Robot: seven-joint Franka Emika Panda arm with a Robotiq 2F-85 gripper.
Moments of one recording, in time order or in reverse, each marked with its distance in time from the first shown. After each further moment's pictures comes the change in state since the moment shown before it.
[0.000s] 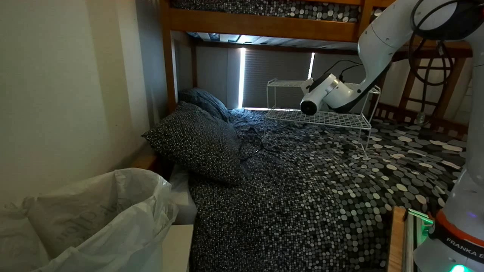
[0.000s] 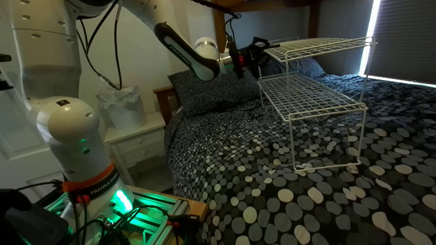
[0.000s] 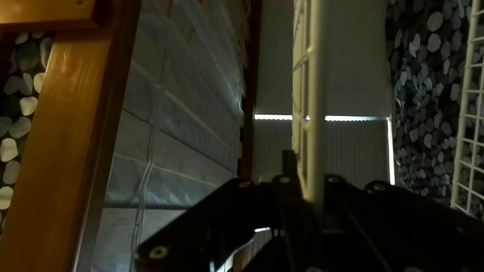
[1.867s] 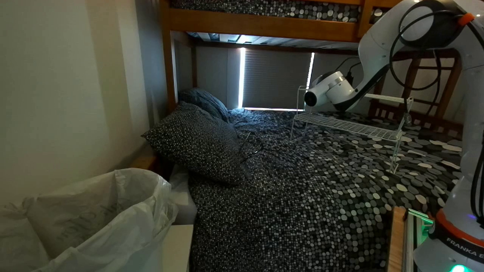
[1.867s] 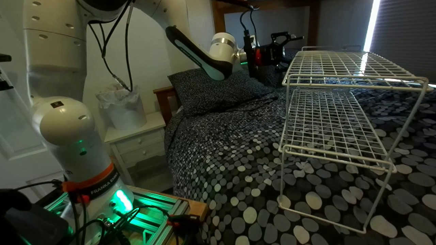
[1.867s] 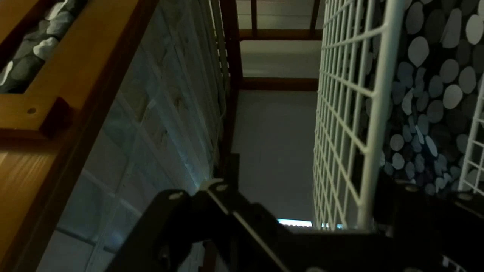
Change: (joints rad) arm -0.109 0.084 -0.022 0.148 0.246 -0.009 -0.212
